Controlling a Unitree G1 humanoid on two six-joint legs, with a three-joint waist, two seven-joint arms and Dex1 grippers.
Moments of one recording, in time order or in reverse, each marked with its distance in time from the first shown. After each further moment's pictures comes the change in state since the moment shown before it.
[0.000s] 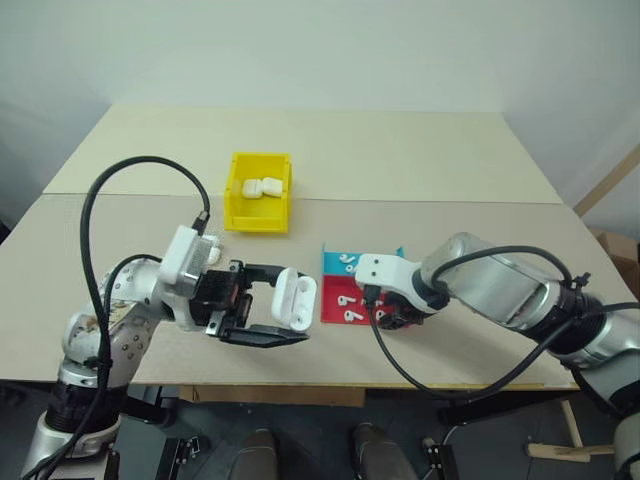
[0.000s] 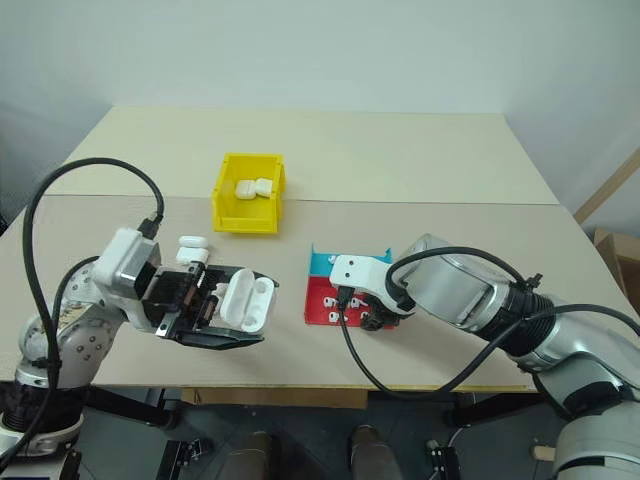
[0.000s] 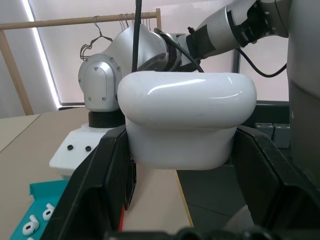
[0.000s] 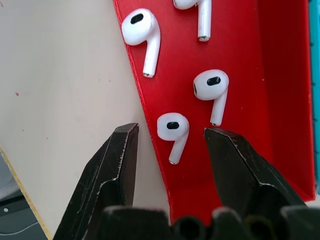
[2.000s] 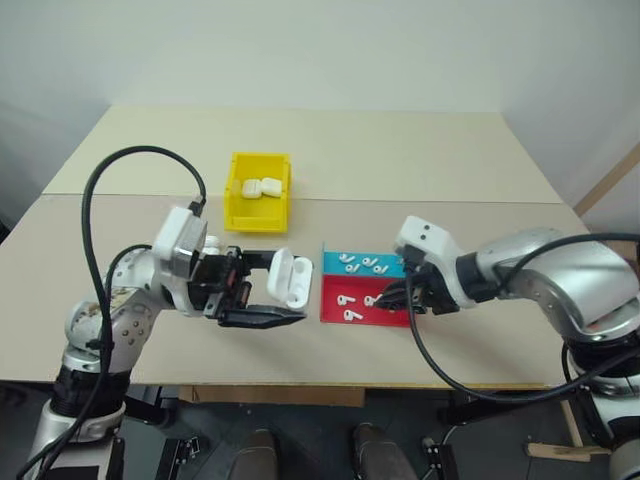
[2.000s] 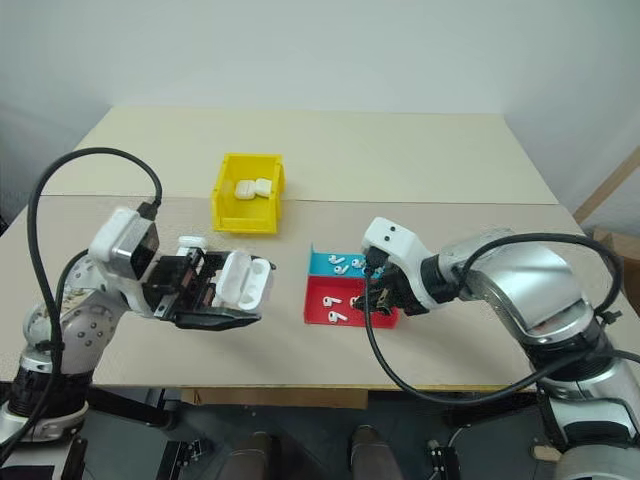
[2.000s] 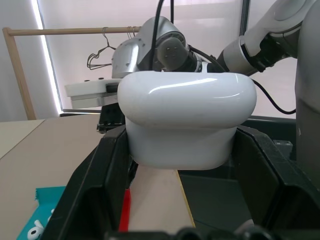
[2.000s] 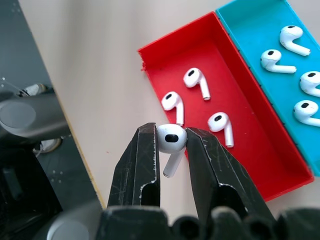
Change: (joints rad) left arm -0.103 -0.009 -0.001 0.168 -0.036 0.039 -0.032; right arm 0.281 0.023 -0.645 -0.177 0.243 0.143 0.016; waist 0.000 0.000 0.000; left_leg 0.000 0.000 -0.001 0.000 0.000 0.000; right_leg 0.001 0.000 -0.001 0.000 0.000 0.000
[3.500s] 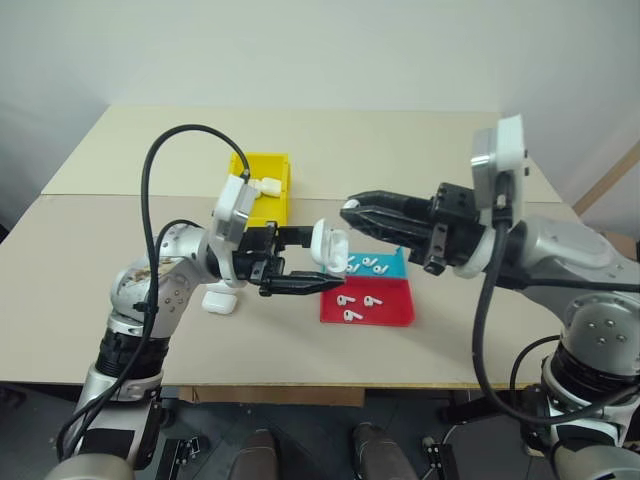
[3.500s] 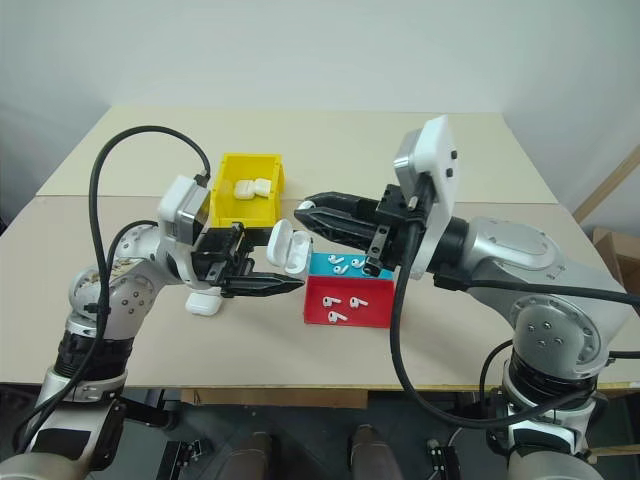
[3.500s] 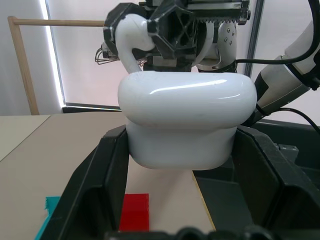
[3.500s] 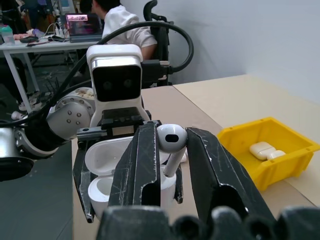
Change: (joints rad) left arm -0.145 -0.128 -0.095 0.051 0.108 0.068 0.106; right arm 0.066 0.288 -0.406 -0.161 0.436 -0.385 -0.363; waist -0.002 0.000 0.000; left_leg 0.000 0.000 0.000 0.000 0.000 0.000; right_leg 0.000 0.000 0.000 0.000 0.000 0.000
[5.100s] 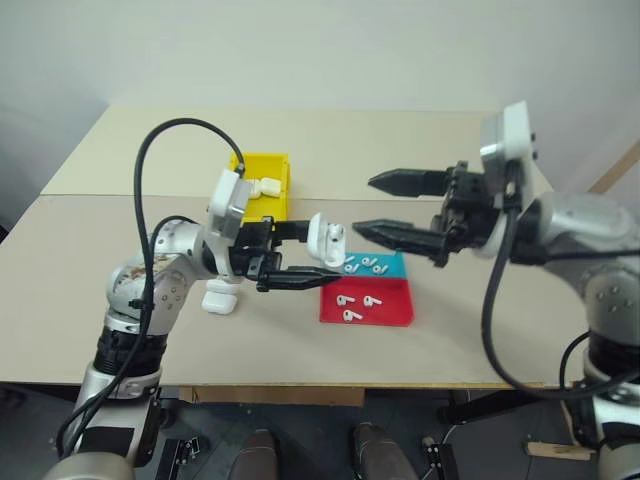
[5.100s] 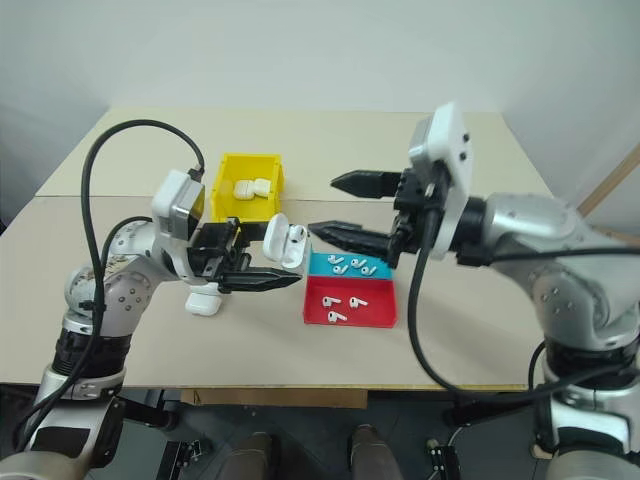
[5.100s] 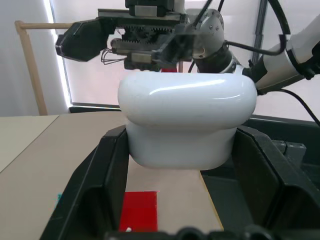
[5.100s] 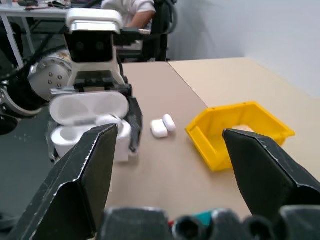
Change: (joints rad) left arm -0.009 0.021 0.032 0.019 0.009 -0.012 -0.019; right arm -0.117 -0.302 0.148 0.345 -0.103 -0.233 0.315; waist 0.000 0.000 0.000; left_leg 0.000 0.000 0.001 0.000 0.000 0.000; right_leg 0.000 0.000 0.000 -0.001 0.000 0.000
